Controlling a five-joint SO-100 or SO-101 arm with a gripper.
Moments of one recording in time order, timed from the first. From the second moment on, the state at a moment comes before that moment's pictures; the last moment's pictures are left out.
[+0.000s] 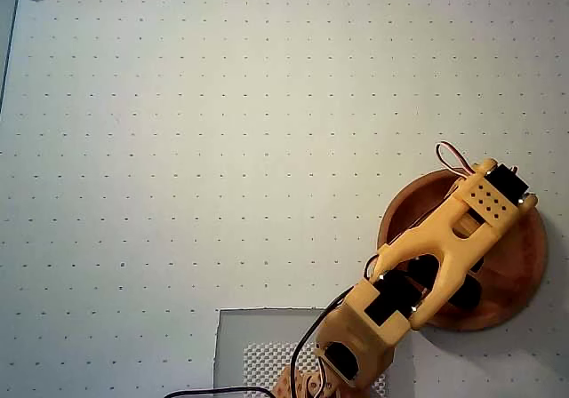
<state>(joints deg) 44.4 80.2 91.8 88.1 -100.3</state>
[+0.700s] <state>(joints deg) 43.5 78.4 87.6 84.2 -100.3</state>
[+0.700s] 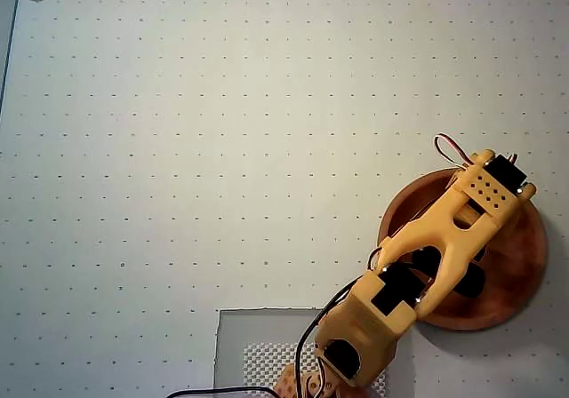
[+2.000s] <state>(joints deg) 42.2 96.9 86.6 84.3 -94.7</state>
